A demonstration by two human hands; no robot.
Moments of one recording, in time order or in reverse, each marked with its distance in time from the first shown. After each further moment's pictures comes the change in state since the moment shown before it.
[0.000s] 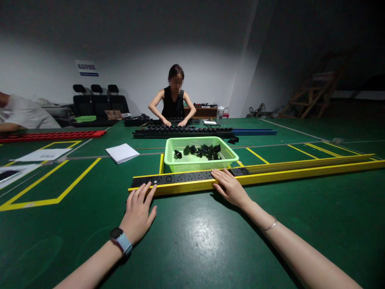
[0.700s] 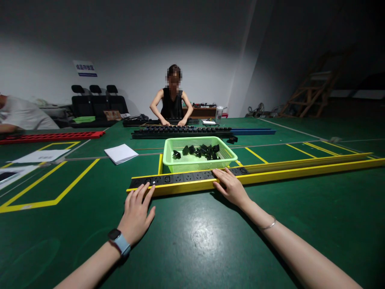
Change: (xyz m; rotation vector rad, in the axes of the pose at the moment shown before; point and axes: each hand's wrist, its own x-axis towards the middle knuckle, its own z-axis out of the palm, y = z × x) left_hand 0.000 0.000 0.000 0.007 -0.005 0.001; right_hand -0.005 0.008 0.004 0.010 0.117 0.052
